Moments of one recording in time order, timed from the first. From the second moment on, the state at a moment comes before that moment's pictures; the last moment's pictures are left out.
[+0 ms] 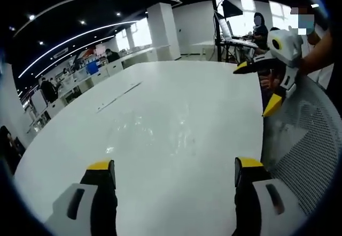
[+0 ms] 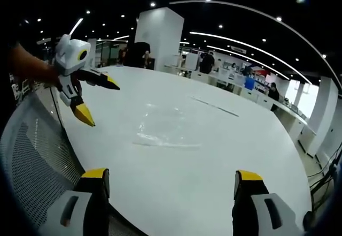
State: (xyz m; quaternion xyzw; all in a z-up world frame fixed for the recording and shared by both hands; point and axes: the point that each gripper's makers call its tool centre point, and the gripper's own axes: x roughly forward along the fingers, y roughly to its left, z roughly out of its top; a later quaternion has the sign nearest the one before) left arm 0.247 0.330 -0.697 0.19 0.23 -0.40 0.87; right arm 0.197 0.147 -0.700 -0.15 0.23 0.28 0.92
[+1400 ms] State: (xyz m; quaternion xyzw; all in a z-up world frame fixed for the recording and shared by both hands) left arm 0.253 0.267 -0.743 0.24 0.29 -0.48 0.79; right arm 0.197 0.142 -0.702 -0.15 0.24 0.27 0.92
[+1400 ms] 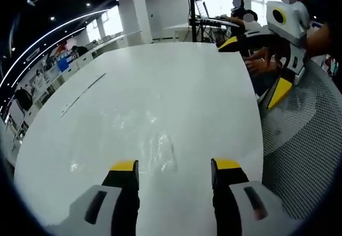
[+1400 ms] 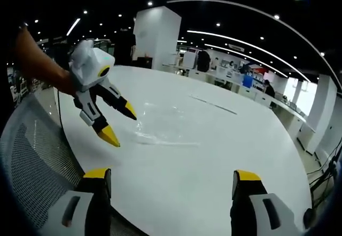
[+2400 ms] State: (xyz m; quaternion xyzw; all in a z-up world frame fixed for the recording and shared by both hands) left arm 0.277 0.265 -0.773 0.20 0.35 -0.46 0.79; right arm 0.198 0.144 -0.698 -0.14 0.23 0.27 0.92
